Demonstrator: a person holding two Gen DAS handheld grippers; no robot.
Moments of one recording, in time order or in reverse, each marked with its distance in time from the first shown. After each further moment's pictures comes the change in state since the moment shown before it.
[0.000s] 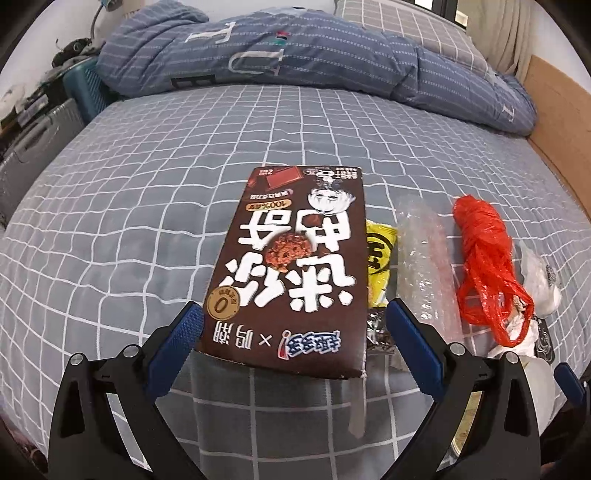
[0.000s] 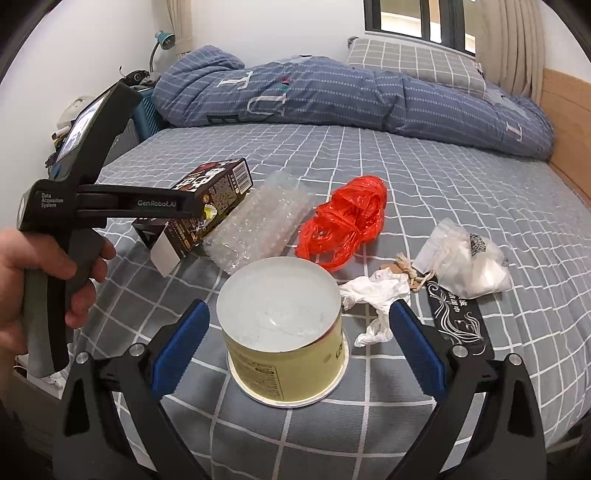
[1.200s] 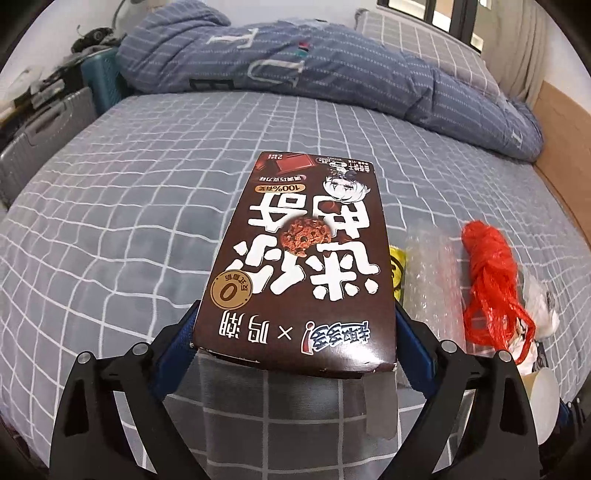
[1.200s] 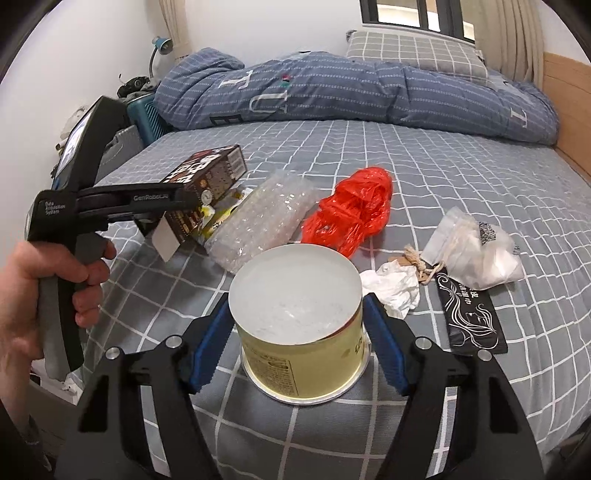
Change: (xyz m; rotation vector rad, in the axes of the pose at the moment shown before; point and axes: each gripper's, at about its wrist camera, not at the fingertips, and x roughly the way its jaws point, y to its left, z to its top) left arm -0.003 0.020 -0.004 -0.081 -0.059 -0.011; right arm -0.001 -0.007 0.000 0.049 0.005 0.045
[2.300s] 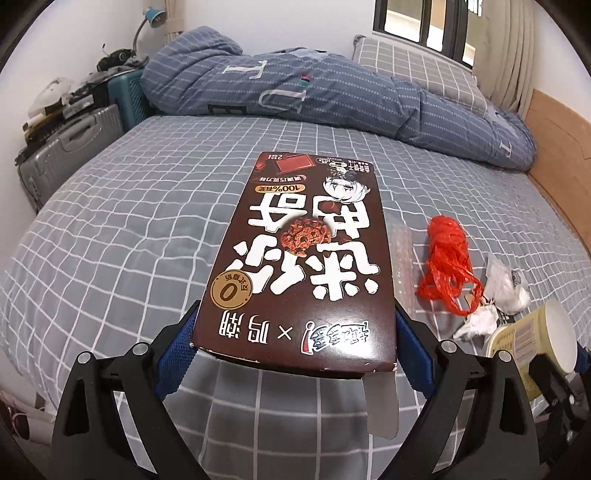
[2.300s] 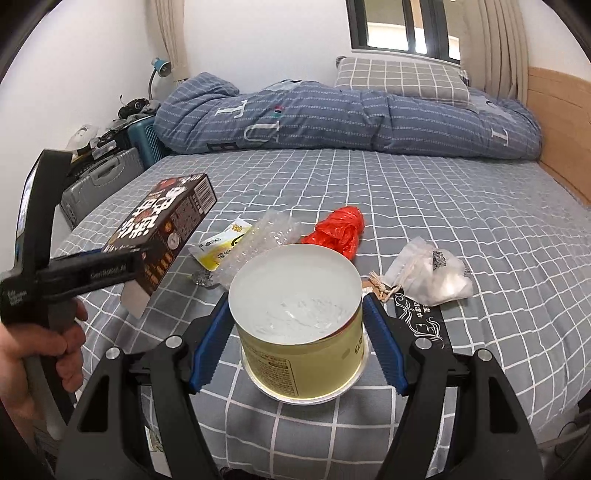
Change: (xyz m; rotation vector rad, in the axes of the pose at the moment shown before) left arm -0.095 -0.016 -0.048 -0.006 -0.082 0.039; right arm -0.068 -0.008 0.012 0.009 -0.074 -0.036
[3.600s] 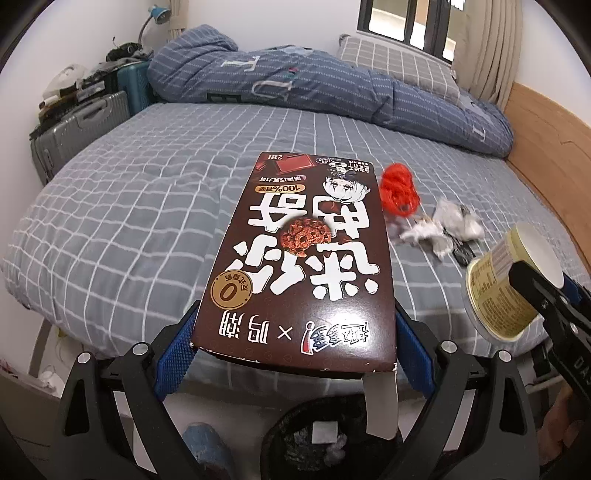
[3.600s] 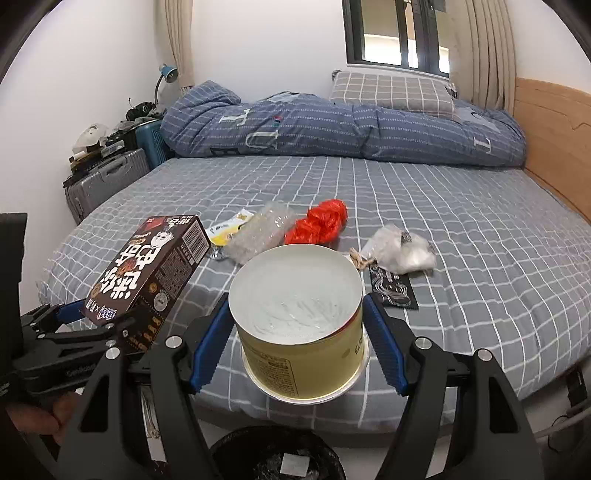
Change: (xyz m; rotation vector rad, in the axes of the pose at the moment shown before) left arm -0.088 -0.022 -0.109 -0.003 0.016 -0.041; right arm -0.076 -0.001 -0.046 -0.029 -0.029 -0.023
